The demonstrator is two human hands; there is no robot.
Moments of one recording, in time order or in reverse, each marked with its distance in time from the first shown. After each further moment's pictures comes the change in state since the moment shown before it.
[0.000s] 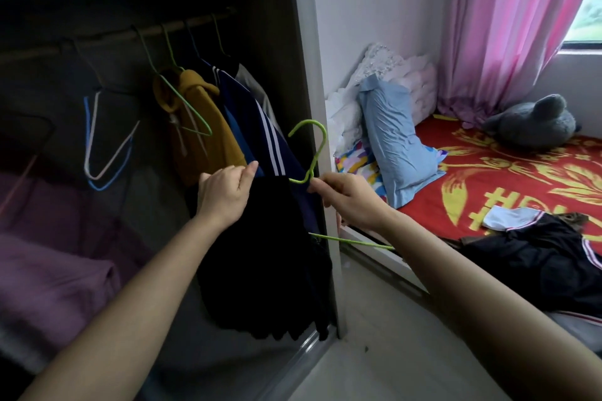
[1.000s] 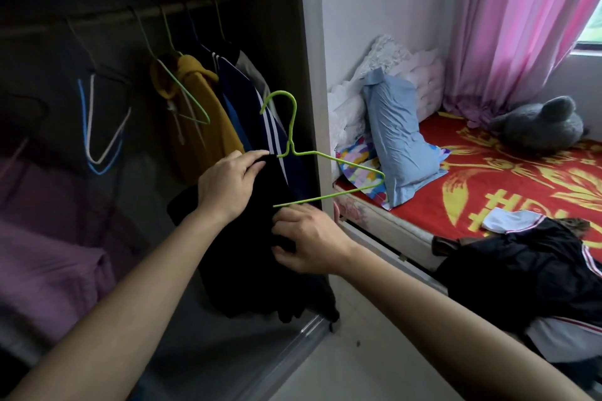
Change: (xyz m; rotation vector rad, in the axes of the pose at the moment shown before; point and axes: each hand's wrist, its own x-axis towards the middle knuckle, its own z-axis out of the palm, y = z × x) left_hand -0.002 0.014 0.012 0.000 0.154 0.080; right_hand -0.025 -0.003 0.070 -0.401 -0.073 -0.547
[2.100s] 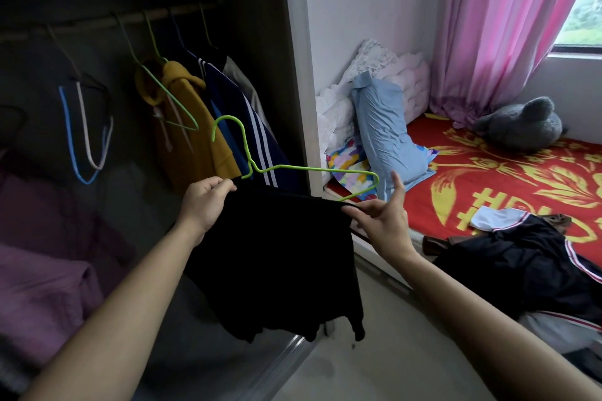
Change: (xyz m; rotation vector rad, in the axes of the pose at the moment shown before) left_hand -0.002 -0.043 0.017 -0.695 -0.189 -0.652; right_hand -0.080 0.071 -0.036 0.550 0.578 0.911
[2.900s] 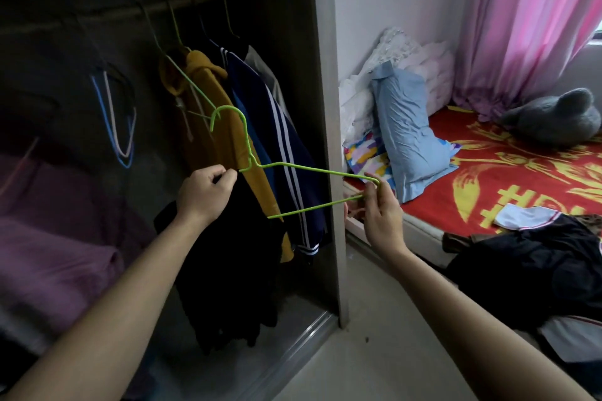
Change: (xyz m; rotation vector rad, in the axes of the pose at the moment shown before) left_hand 0.000 -0.008 -0.035 0.401 0.145 0.235; right_hand 0.001 0.005 0.055 0.158 0.092 0.077
